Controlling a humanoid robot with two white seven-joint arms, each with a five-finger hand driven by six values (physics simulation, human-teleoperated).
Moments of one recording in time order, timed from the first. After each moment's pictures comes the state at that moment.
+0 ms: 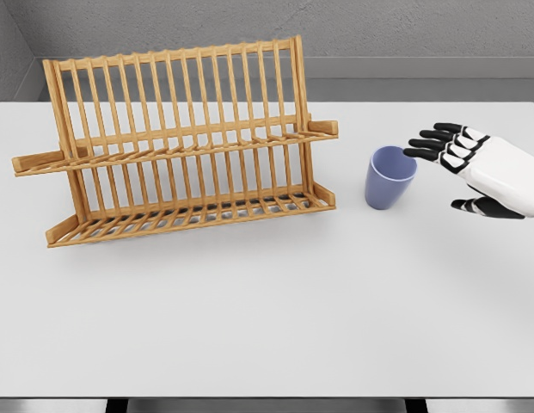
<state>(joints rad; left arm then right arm) -0.01 0.00 -0.09 0.04 -0.08 -0.10 -0.25 -0.15 -1.09 0.33 -1.73 0.40 -0.59 -0.09</state>
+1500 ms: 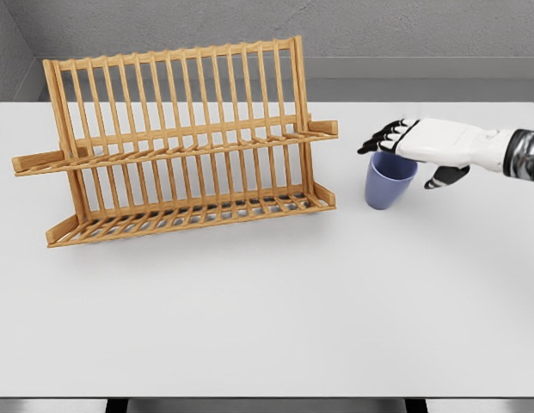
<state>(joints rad) -0.01 0.00 -0.09 0.04 -0.08 -0.10 -0.25 -0.67 -0.82 0.58 -1.47 0.40 -0.53 0.61</state>
